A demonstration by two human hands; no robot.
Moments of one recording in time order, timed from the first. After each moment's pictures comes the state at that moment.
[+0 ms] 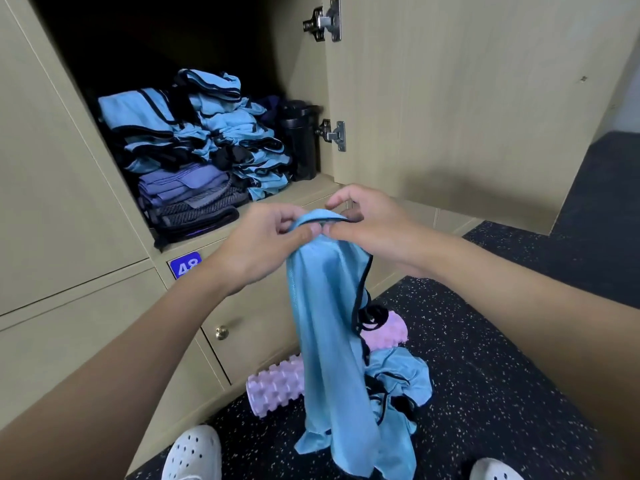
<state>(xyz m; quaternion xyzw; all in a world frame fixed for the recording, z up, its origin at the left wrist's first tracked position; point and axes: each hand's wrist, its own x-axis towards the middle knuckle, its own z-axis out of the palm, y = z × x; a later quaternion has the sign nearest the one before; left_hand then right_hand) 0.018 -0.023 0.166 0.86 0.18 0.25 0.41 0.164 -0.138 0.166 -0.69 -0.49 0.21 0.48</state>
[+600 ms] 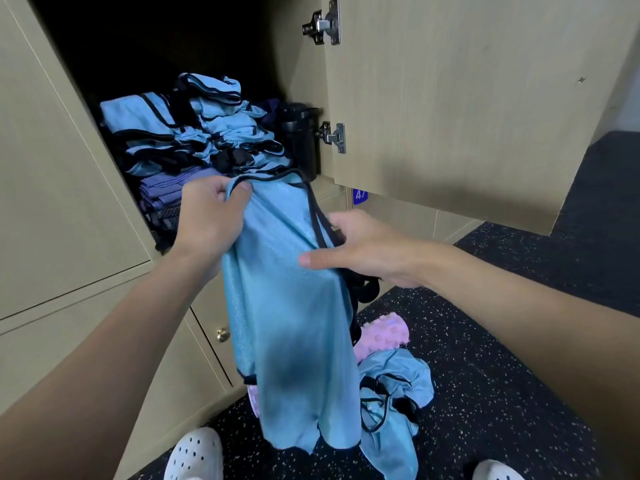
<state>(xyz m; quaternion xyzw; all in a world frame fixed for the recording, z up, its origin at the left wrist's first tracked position) 0.009 0.015 0.178 0.72 0.31 0.47 0.41 0.149 -0.141 0.164 -0.64 -0.54 0.32 0.44</state>
